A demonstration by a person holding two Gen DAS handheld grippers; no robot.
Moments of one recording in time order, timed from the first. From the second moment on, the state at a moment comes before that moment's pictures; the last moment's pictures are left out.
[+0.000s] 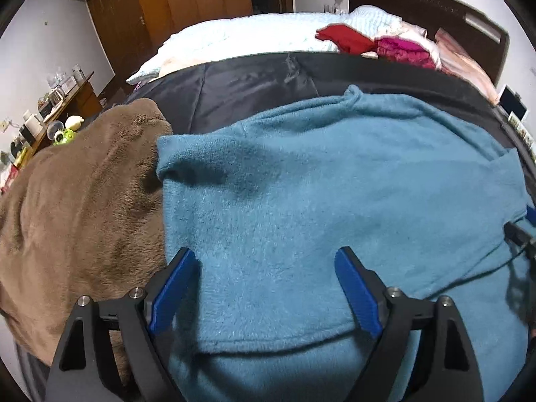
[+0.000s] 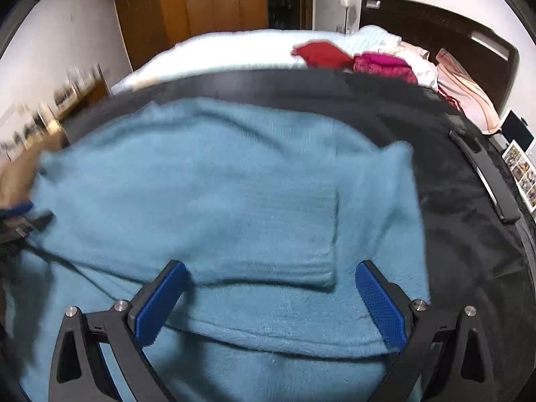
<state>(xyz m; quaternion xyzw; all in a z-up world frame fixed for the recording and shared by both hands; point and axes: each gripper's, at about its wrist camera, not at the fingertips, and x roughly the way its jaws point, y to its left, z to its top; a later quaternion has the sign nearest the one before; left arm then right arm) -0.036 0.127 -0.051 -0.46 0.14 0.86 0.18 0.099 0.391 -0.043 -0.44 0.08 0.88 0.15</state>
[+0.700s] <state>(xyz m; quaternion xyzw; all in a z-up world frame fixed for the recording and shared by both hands) -0.063 0.139 -0.063 -0.44 0.11 0.87 0.19 0.073 0.407 -0.046 -0.44 0.08 0.88 0.17</state>
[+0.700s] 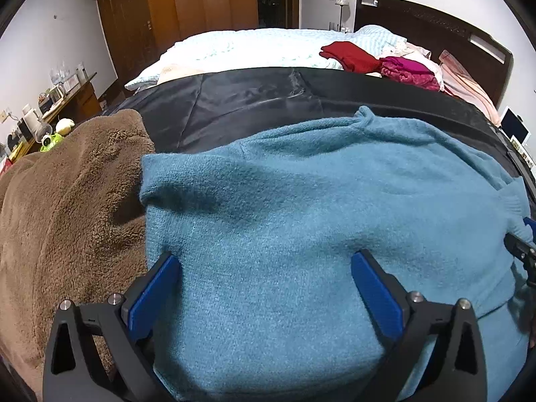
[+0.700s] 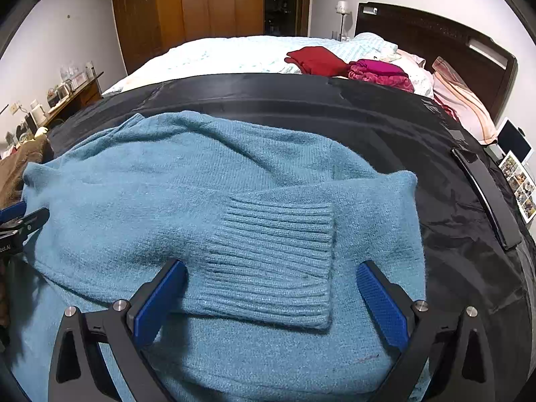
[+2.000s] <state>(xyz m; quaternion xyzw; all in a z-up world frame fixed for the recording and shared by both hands) 0.147 -0.058 -0.033 -0.53 0.03 0.78 0.33 0.238 0.328 -0.017 -0.38 0.11 0.92 0.02</state>
